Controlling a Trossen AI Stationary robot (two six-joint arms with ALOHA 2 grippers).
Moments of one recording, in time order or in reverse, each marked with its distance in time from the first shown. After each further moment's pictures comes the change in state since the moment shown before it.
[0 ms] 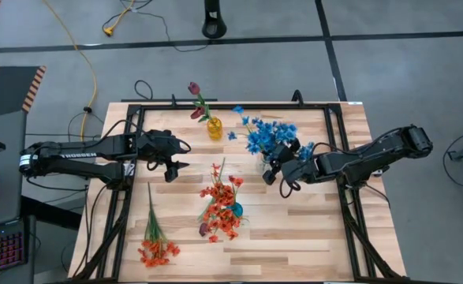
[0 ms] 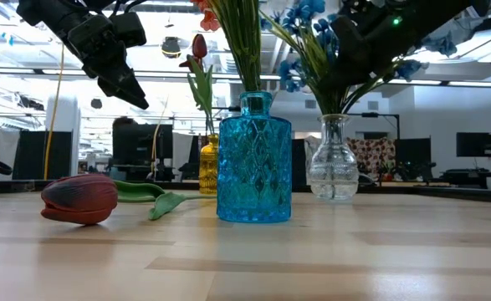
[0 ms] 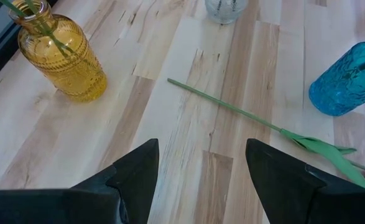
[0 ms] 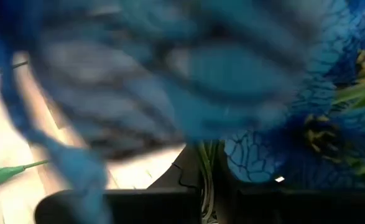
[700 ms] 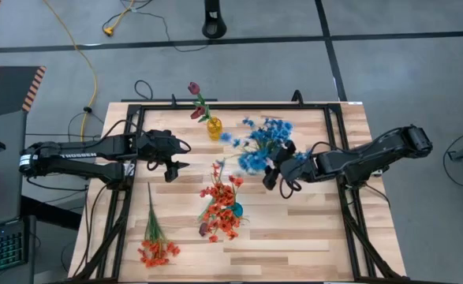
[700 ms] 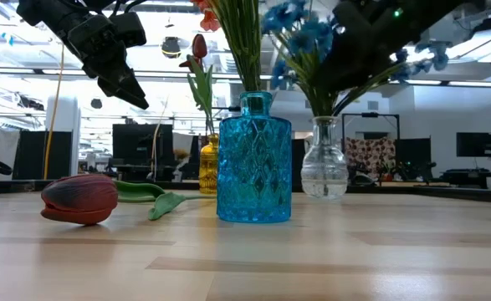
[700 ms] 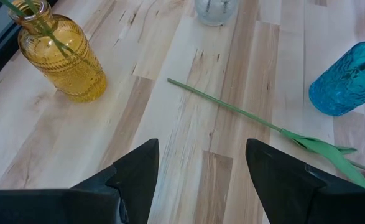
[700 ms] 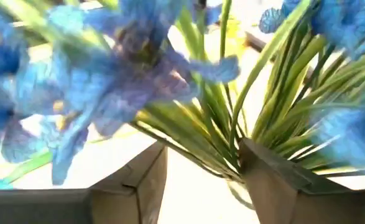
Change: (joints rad) left arm 0.000 0.000 0.000 0.000 0.000 0.000; right arm 0.000 0.002 0.038 -0.035 -0.167 0.029
